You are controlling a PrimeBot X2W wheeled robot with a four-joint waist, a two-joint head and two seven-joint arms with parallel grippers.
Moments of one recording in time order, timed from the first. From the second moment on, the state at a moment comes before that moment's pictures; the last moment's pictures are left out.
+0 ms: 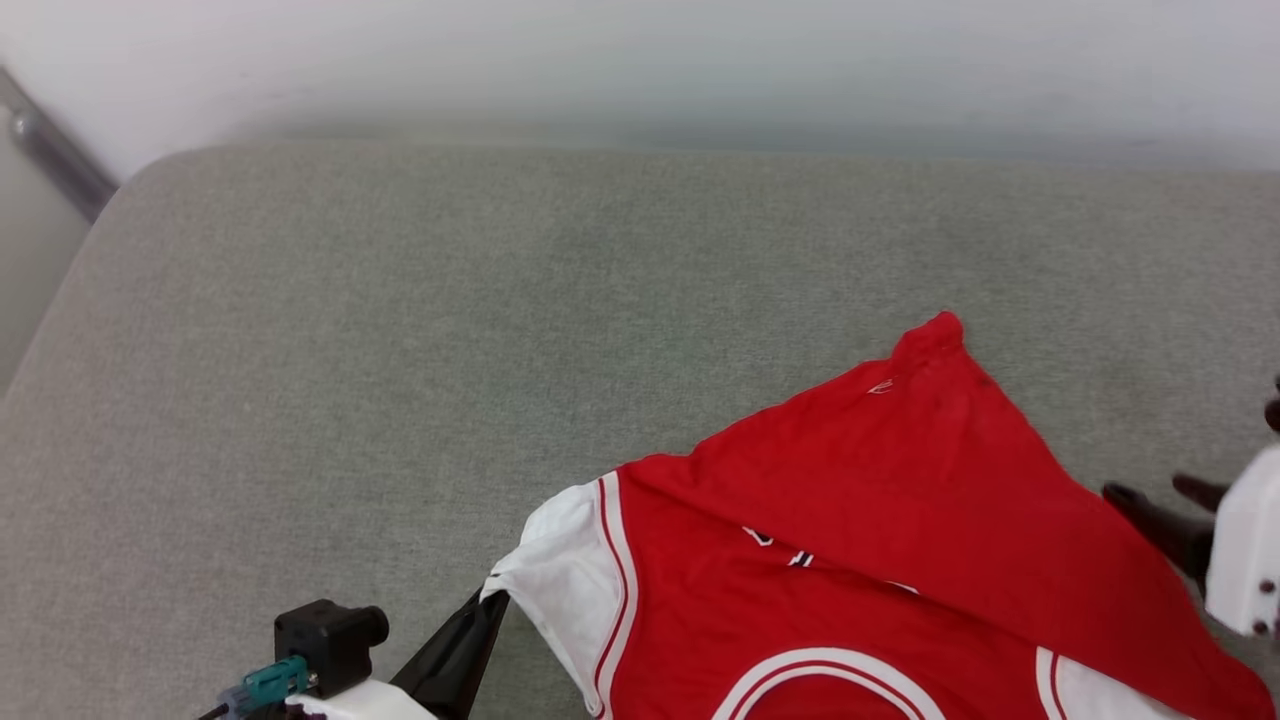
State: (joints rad) left arm -0.06 0.61 -0.71 -0.10 -0.93 0.15 -0.21; right arm -0.13 -0.42 -0.11 -0.14 0.61 0.13 0.98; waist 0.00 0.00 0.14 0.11
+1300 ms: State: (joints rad) left arm -0.24 0.49 -0.77 -0.10 -0.87 0.08 -0.20; right arm -0.64 -0.48 0.03 0.36 0.35 0.13 1.03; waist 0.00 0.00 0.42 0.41
